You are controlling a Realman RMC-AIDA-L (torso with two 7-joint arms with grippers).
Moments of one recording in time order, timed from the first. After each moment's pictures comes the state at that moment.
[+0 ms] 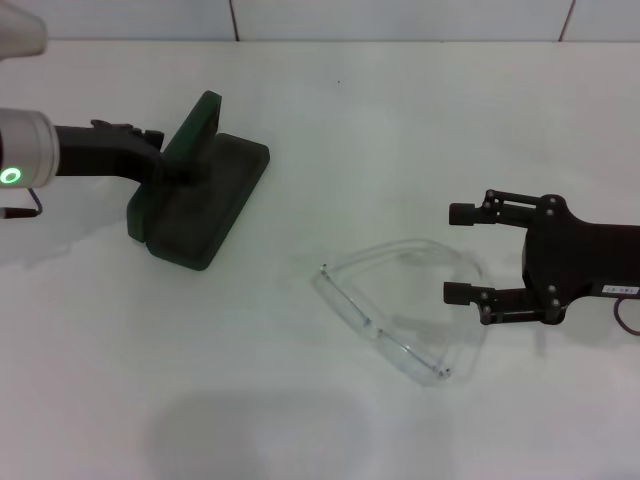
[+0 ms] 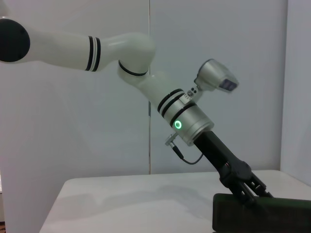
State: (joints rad) left arm -0.54 -2.03 1.05 0.92 2.17 1.11 -1.97; right arm 0.51 1.97 -1.04 -0.44 -1.58 -1.68 0.90
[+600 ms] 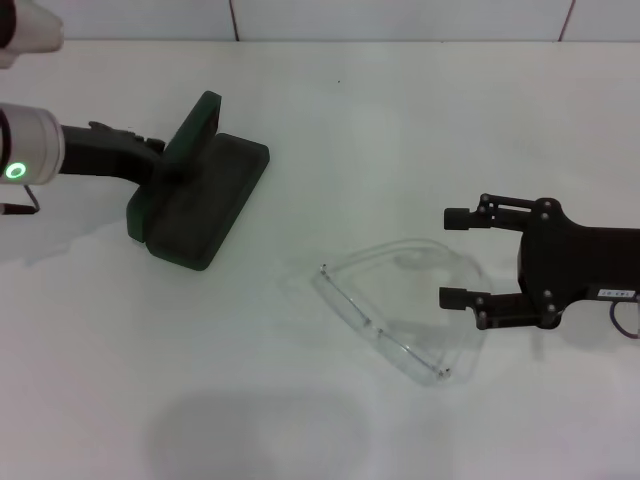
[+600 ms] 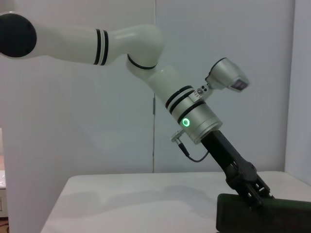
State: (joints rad) left arm -0.56 -2.05 1.06 0.96 2.30 1.12 -2.07; right arm 0.51 1.97 -1.05 -0.45 -1.58 -1.68 0.89
